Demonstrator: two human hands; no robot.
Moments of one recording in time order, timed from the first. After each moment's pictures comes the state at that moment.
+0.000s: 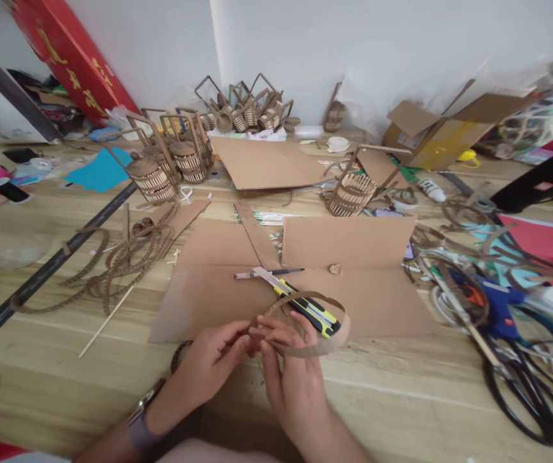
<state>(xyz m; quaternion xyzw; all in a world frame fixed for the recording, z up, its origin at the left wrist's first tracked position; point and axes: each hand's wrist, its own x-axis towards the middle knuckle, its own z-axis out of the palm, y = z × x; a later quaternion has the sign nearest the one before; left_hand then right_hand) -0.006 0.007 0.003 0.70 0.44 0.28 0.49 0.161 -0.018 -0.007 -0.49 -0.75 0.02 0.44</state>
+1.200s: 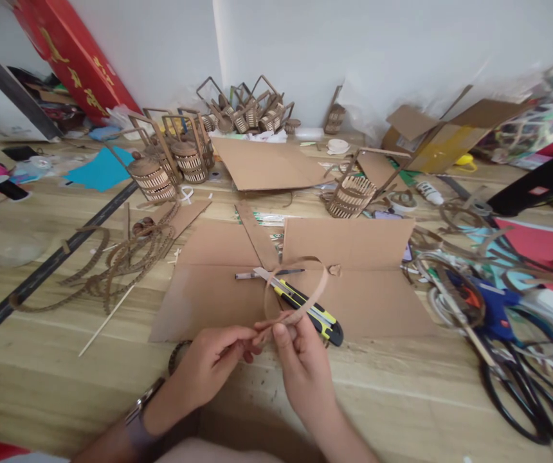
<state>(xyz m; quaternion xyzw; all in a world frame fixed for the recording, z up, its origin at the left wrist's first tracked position) -0.007 0.006 0.005 0.71 0.41 0.30 0.49 0.161 -0.013 -0.003 -0.49 -0.49 0.45 0.56</state>
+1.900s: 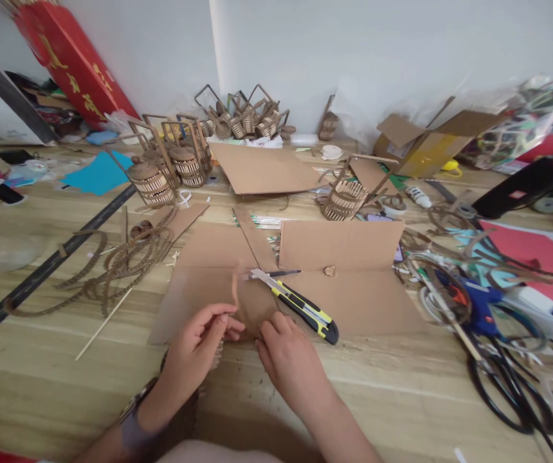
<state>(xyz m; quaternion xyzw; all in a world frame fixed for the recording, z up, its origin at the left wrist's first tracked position) -0.011 0.011 0.003 0.57 0.52 0.40 0.48 0.173 -0.005 -0.018 -0.53 -0.82 0.11 0.16</state>
